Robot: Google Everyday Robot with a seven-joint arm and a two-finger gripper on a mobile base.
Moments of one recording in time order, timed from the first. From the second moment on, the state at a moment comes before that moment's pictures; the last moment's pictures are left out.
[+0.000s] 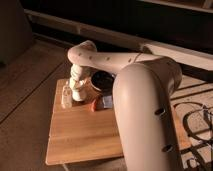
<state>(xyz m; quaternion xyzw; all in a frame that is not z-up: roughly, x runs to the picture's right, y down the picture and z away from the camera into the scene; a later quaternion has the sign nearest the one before) -0.154 -0.023 0.837 -0.29 0.02 0.44 0.85</state>
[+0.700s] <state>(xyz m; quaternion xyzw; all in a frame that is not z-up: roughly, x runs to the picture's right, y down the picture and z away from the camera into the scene) -0.136 -0.004 0.870 -0.32 0.05 0.45 0.83</state>
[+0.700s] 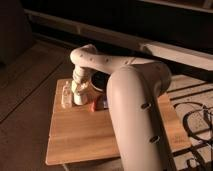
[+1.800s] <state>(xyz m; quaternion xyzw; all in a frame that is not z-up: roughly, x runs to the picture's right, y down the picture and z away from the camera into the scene) -0.151 -0.005 0.874 -0.34 0.03 0.47 0.82</state>
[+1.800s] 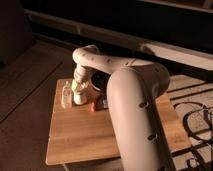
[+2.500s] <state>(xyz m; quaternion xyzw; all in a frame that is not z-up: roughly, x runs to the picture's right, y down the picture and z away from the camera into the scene) -0.144 -0.002 0.878 -0.34 0.04 0.47 0.81</state>
